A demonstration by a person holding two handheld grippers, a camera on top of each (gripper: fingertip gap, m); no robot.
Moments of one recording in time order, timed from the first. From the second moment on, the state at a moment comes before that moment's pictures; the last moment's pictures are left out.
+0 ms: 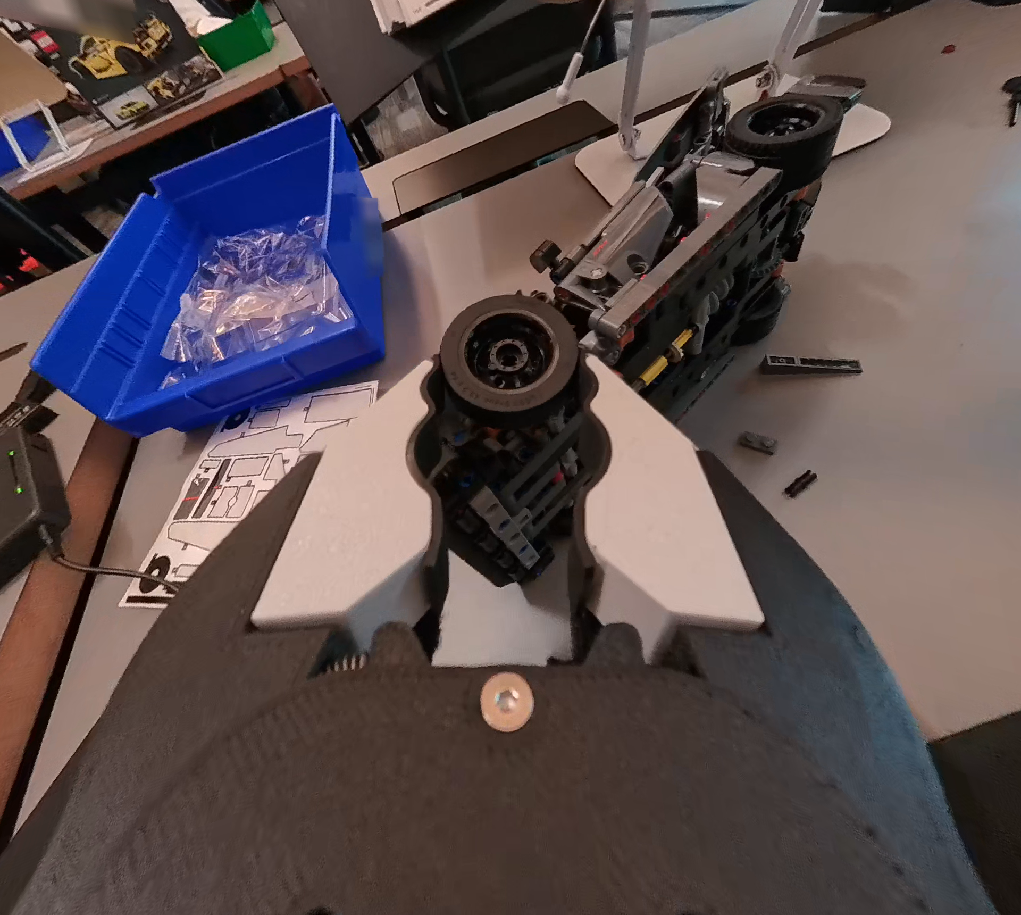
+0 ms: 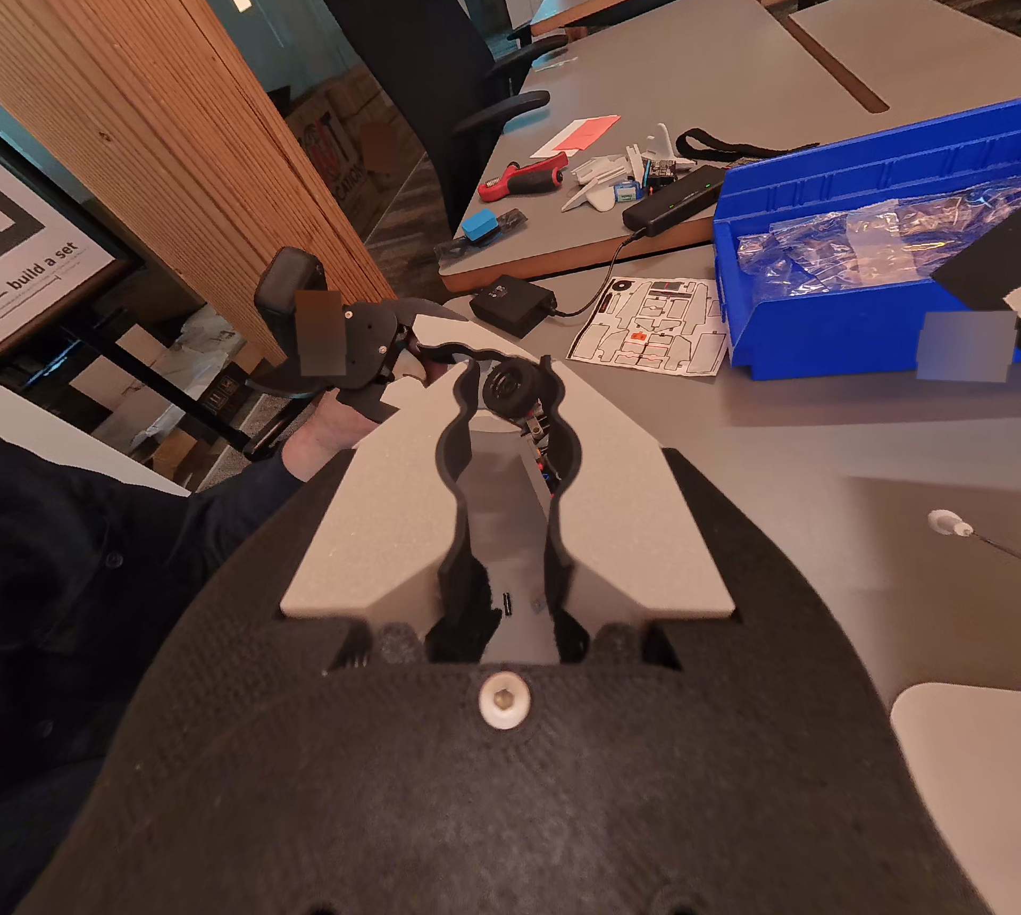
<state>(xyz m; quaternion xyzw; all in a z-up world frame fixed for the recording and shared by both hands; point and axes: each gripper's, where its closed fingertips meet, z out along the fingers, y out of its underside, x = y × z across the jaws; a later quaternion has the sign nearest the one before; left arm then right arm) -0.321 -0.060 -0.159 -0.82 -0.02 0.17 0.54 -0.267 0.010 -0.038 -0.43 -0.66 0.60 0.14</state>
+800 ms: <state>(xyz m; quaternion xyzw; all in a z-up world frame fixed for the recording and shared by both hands) -0.325 -0.060 -0.161 -0.81 -0.01 0.20 0.55 -0.327 -0.070 -0.142 -0.39 -0.80 0.33 0.31</state>
